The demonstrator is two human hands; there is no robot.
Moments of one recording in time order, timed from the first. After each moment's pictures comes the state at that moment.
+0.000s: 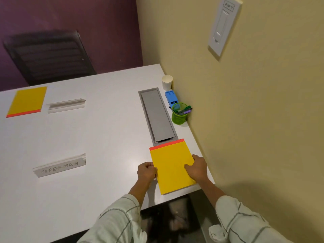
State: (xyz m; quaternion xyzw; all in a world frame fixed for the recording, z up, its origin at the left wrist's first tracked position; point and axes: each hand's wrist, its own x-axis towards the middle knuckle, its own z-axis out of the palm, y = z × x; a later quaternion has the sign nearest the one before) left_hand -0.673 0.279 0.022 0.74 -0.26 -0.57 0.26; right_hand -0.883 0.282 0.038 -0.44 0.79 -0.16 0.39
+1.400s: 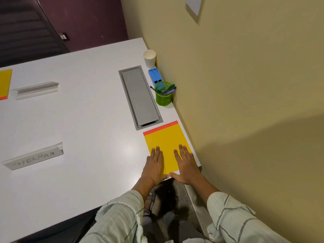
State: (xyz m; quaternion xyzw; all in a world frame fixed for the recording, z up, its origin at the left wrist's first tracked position) left_hand -0.751 0.316 -0.016 0.54 -0.78 -0.28 -0.13; right_hand -0.929 0.335 -0.042 -0.74 0.63 0.07 0.23
